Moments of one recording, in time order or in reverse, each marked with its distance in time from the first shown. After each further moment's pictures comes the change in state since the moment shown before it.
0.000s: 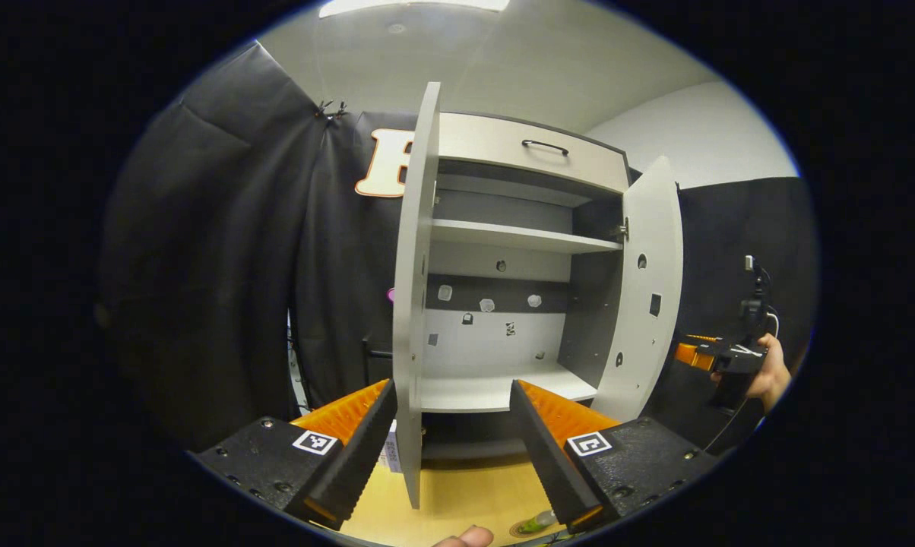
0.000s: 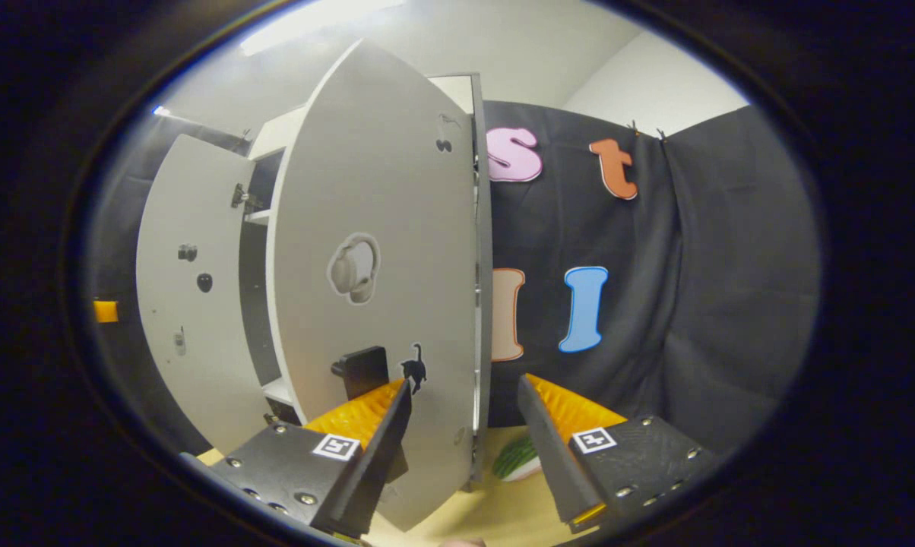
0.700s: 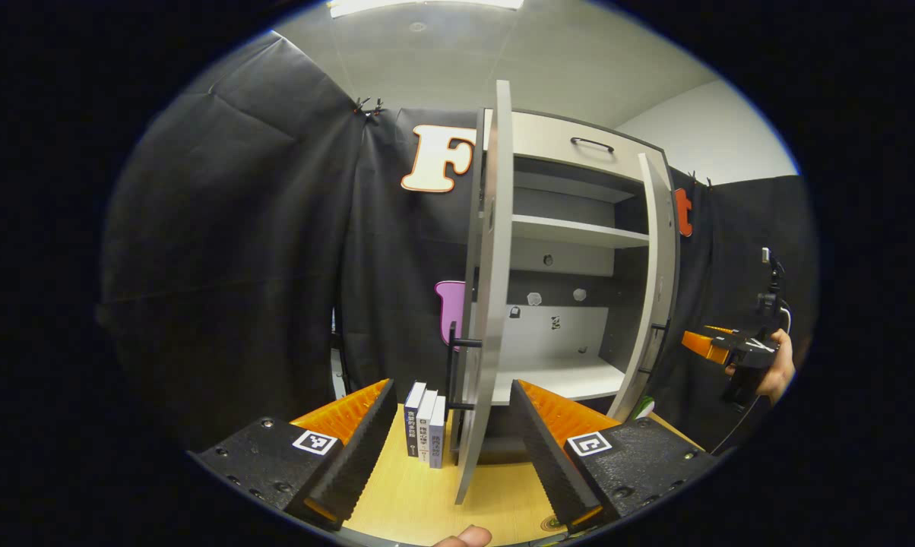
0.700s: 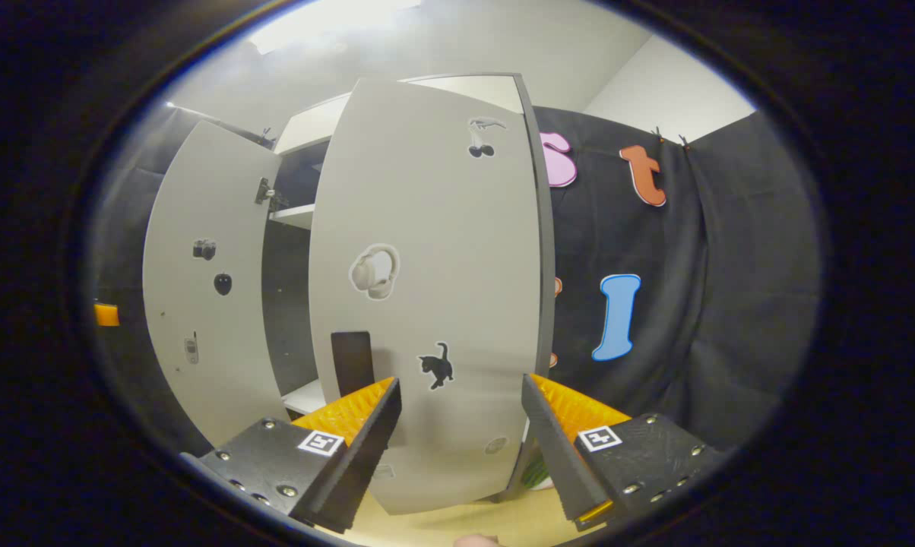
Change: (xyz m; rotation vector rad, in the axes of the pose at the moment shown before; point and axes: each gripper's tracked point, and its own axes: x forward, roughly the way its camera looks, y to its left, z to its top) left arm -0.011 0.074 -0.011 -0.008 0.019 0.139; right arm 0.018 0.069 -0.002 -0.012 -0.033 0.084
